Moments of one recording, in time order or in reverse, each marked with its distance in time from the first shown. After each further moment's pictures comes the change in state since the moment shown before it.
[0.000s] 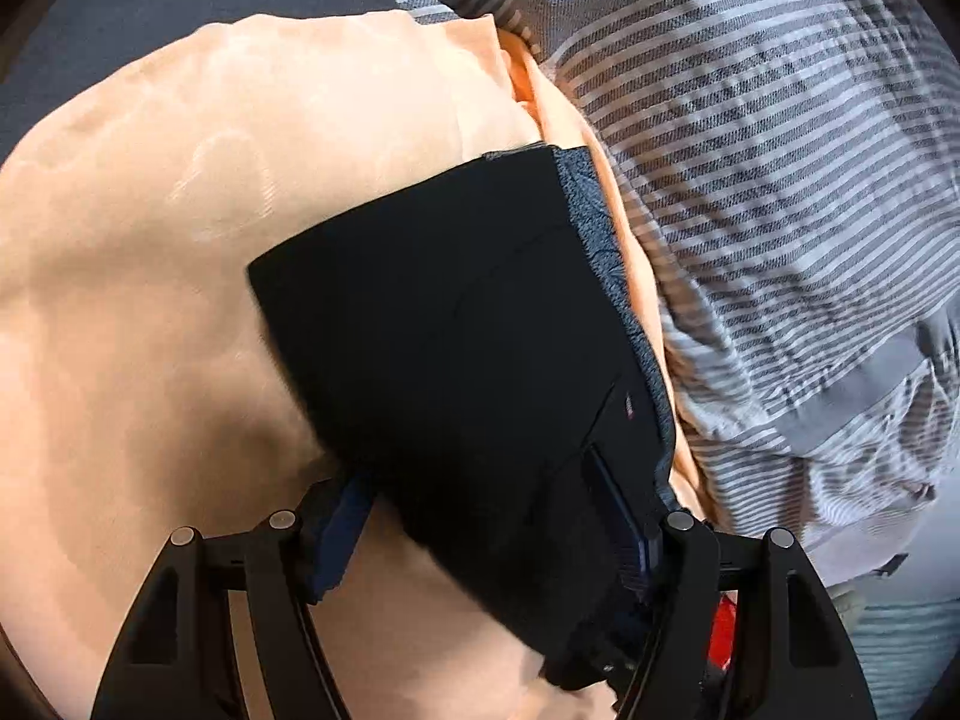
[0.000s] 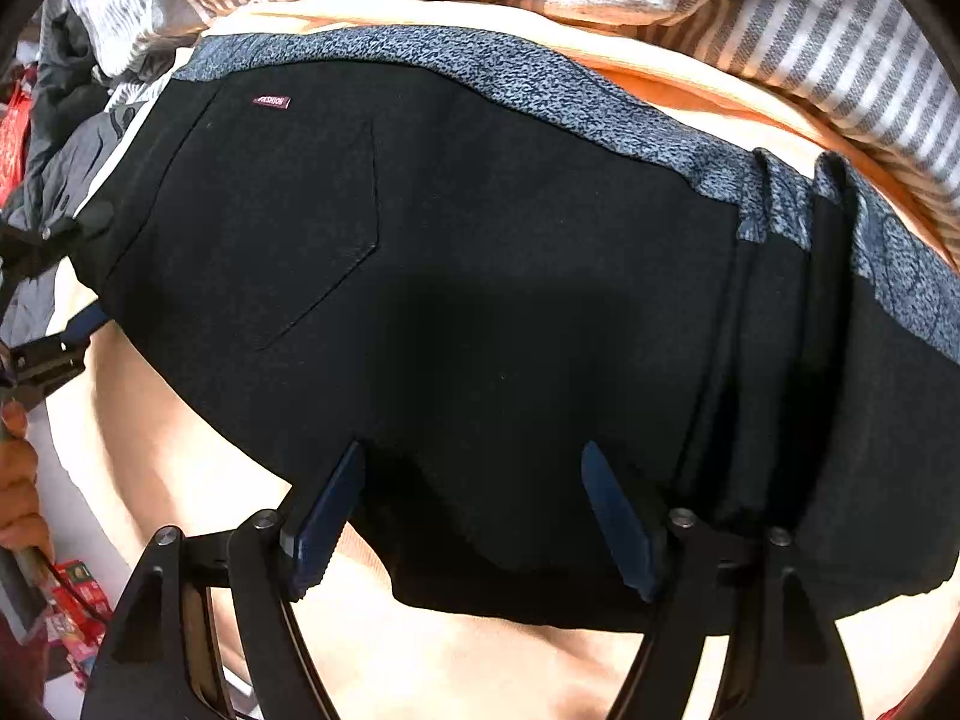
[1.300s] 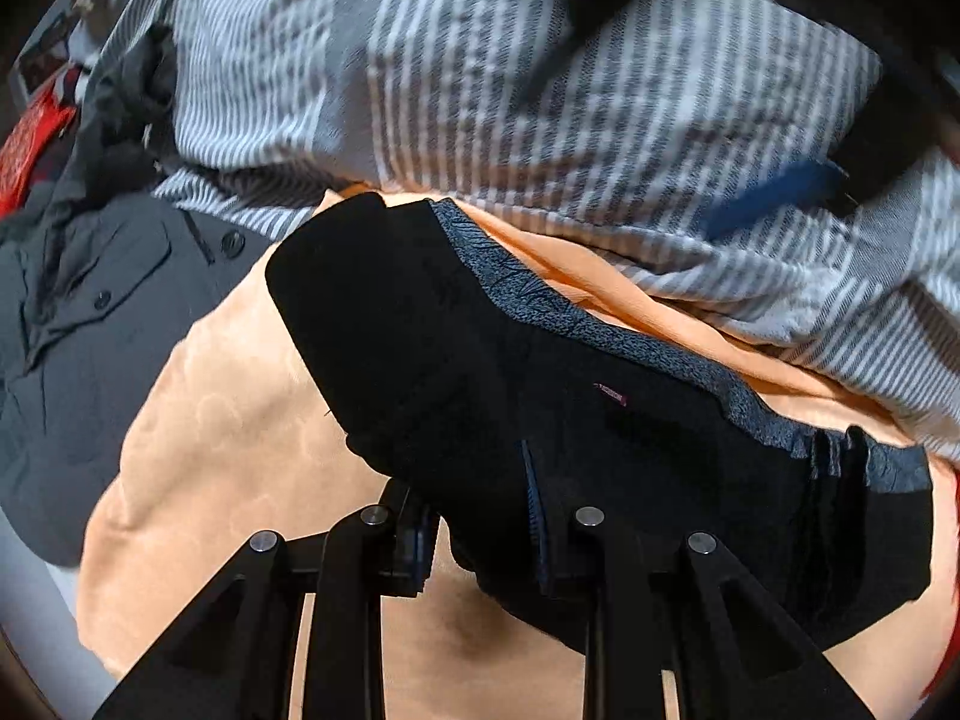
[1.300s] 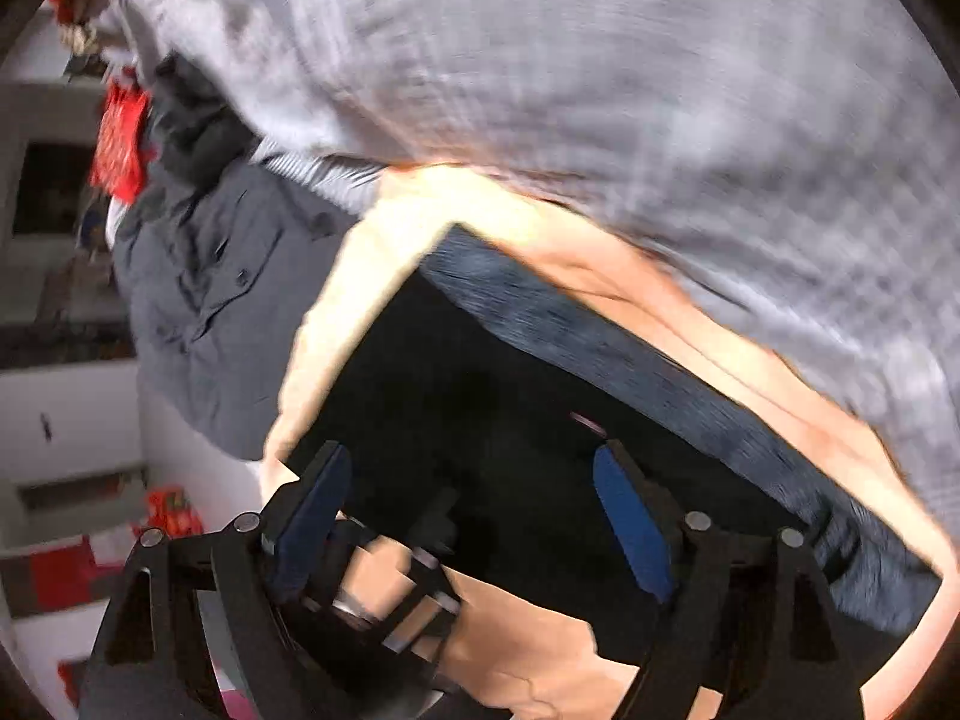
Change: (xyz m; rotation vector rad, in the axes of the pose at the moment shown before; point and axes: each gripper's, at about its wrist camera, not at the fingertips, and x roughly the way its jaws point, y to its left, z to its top) left arm 0.000 -0.129 -0.050 0.611 -0.229 0.478; right arm -0.096 0.118 0.192 -0.137 0.157 0.312
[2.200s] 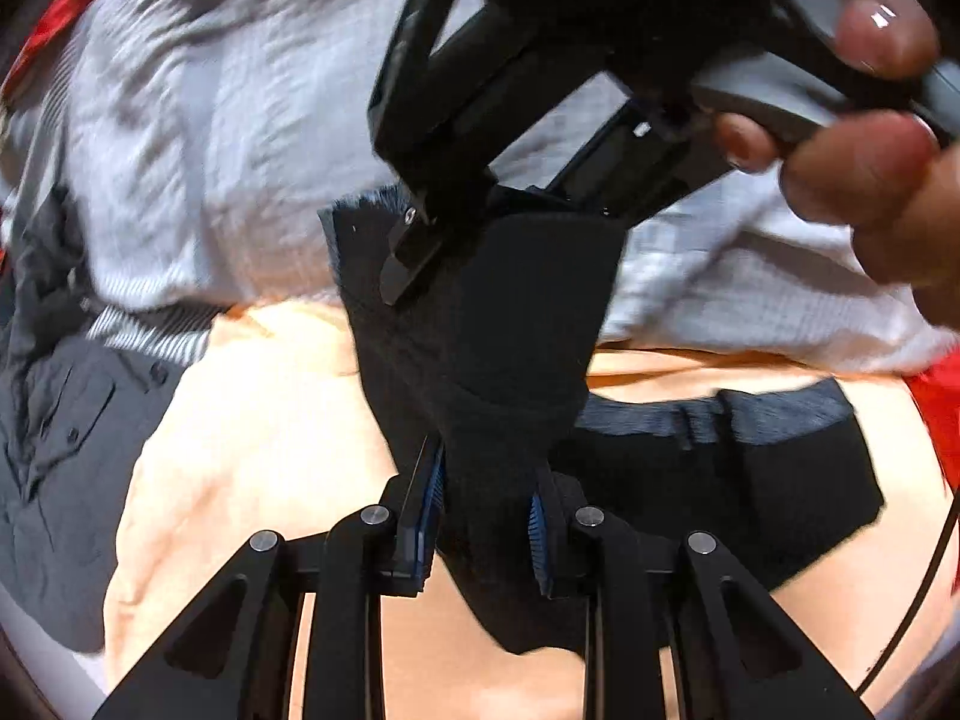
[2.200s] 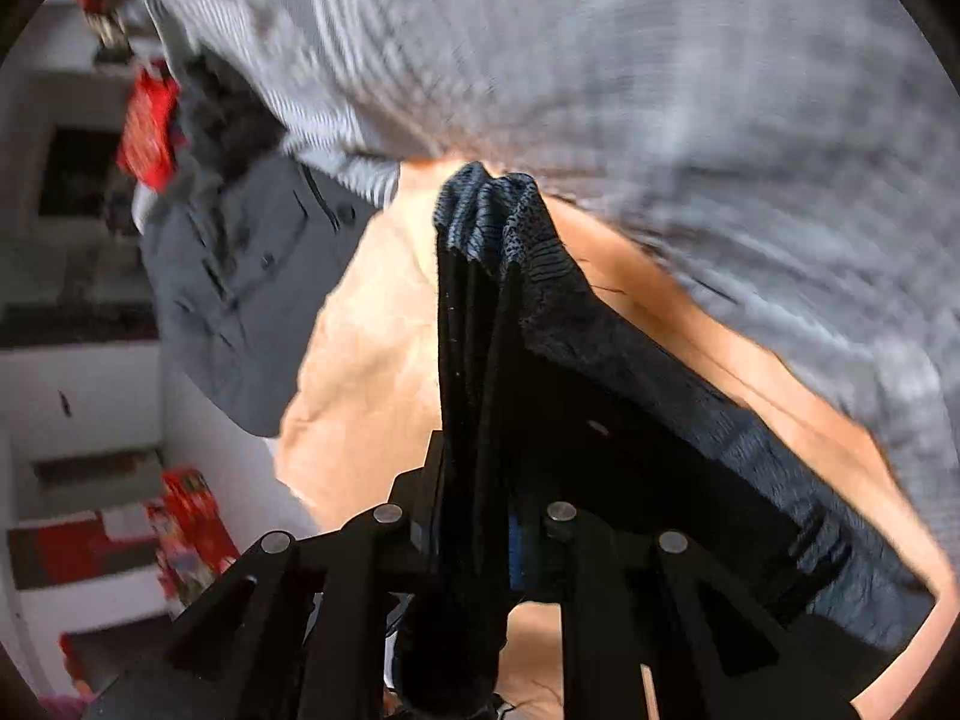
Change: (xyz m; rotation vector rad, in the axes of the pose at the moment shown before) left arm -0.069 -0.094 -0.002 0.280 -0.098 -0.143; right arm -0.023 -0.034 -0.040 -0.011 -0.051 0.080
